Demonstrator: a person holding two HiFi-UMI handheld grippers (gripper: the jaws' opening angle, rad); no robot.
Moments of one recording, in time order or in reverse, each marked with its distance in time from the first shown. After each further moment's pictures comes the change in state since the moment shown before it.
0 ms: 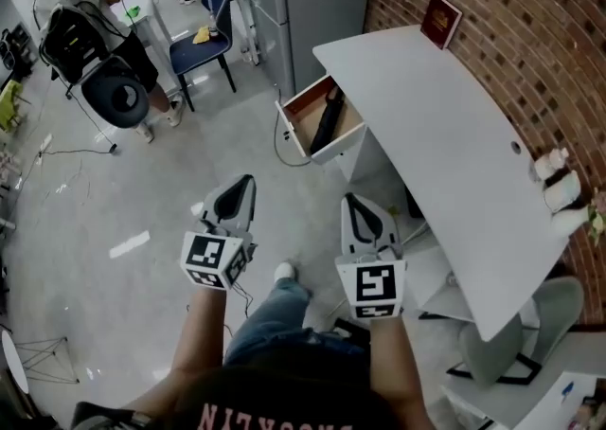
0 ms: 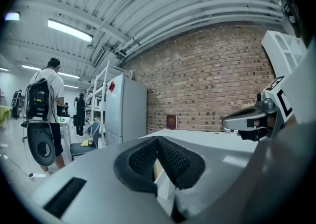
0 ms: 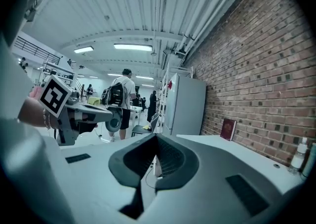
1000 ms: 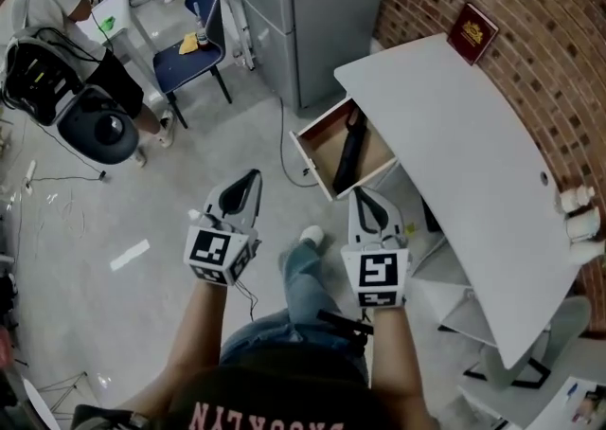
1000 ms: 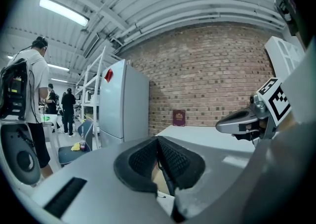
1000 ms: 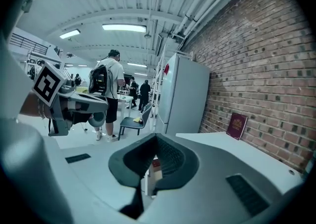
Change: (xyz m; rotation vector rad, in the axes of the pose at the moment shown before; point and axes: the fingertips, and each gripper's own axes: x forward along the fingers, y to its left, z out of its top) left arm 0.175 0.186 -0.012 0.009 0.053 -0.117; right arm 0.257 -0.011 0.002 0.013 0.137 -0.083
